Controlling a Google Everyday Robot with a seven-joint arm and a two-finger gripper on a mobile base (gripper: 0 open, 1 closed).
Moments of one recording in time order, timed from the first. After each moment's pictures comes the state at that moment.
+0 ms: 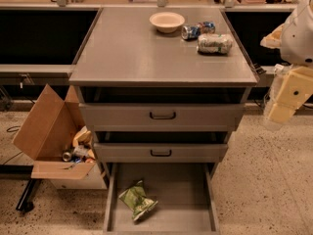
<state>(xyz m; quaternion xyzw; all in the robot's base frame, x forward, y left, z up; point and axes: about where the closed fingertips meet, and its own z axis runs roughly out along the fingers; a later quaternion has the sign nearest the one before) 0.438 -0.216 0.978 -0.60 0.78 -0.04 0.16</state>
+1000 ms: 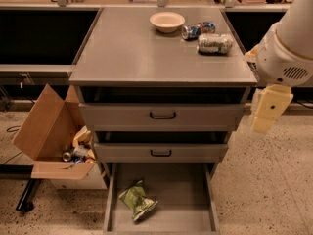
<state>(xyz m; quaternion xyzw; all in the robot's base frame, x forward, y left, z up) 0.454 -0.205 0.934 -0.63 0.76 -0.05 0.14</state>
